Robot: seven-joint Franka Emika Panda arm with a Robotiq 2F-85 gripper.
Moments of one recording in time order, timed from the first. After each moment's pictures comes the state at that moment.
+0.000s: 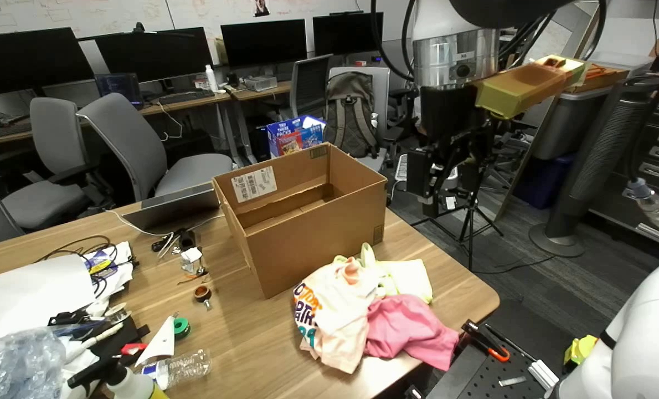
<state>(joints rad) 0.04 -0.73 0.12 -2.36 0.04 1.46 0.16</state>
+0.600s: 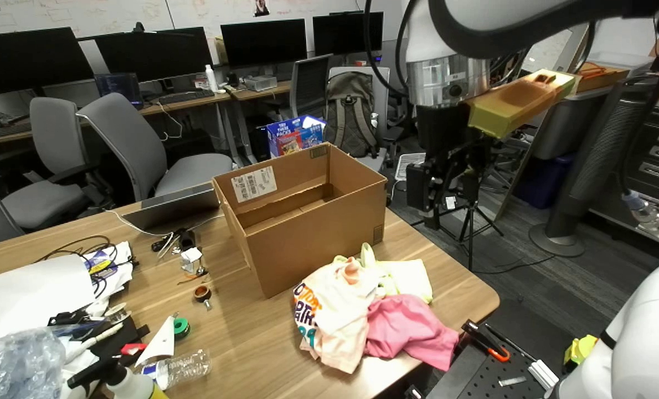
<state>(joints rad) 0.04 -0.71 0.14 -2.39 0.02 1.46 0.16</state>
